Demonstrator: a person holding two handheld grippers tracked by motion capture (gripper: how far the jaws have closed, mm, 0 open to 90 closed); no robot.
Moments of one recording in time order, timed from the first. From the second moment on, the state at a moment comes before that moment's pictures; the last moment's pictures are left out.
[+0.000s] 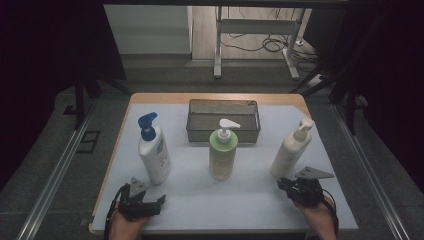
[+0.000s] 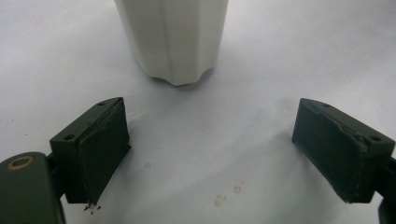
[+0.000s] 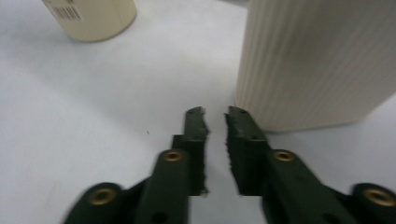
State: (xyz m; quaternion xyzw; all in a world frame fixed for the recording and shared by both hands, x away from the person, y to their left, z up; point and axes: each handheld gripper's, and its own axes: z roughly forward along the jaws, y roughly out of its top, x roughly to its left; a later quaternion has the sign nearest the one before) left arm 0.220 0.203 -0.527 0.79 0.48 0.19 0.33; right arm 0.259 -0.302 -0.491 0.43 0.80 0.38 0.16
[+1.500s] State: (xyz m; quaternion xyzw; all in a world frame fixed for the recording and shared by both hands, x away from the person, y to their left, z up) left arm 0.220 0.203 -0.527 0.79 0.48 0.19 0.33; right arm 0.280 -0.278 -0.494 0.48 0.77 0.34 0.24
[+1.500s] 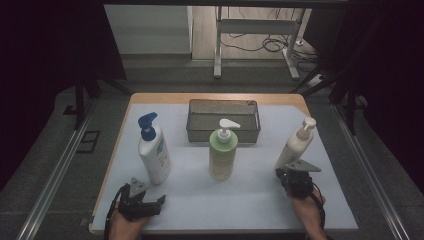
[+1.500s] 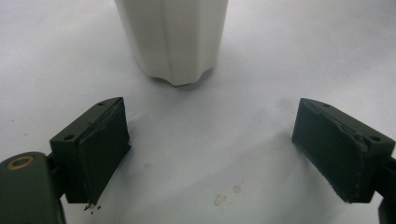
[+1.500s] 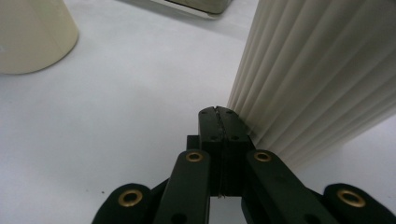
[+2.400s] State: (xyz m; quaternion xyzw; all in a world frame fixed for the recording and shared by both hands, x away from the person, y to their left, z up) left arm 0.220 0.203 -0.527 0.79 0.48 0.19 0.33; right arm 0.275 -0.324 -0.491 0.50 0.76 0.33 0.24
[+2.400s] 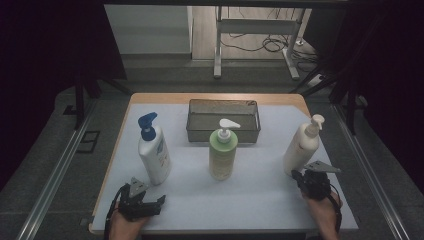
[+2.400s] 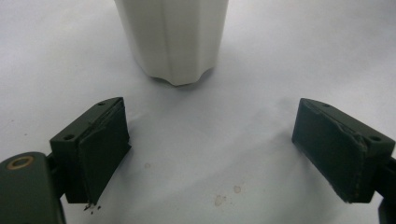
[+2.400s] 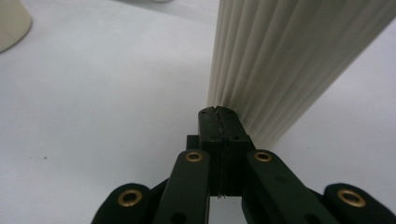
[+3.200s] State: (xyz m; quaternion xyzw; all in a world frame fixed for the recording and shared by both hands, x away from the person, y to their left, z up) left arm 0.220 0.203 -0.527 0.79 0.49 0.19 0.33; right arm 0.288 -0.363 -0.494 0.54 0.73 0.33 0.24
